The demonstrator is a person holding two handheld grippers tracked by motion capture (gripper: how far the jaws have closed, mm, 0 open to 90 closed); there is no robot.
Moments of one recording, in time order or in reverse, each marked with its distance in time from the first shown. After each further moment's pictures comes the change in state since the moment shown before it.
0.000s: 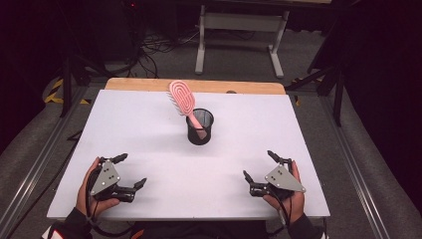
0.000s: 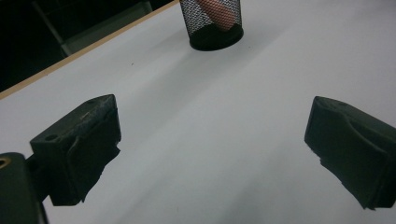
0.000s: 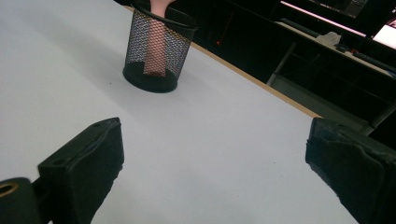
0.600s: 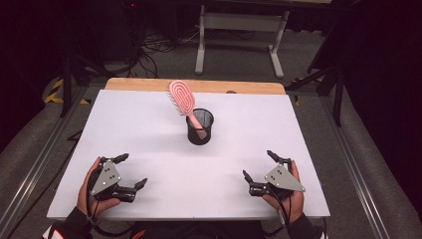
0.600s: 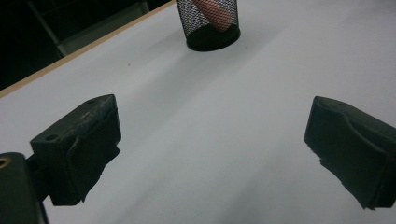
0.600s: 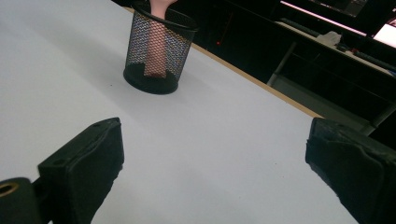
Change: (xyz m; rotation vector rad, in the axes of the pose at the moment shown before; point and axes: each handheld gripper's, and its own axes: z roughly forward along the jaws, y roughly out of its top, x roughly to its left) left arm -0.001 0.000 0.001 -0.001 -0.013 -0.001; right arm 0.000 0.001 0.001 -0.003 -0.002 0.006
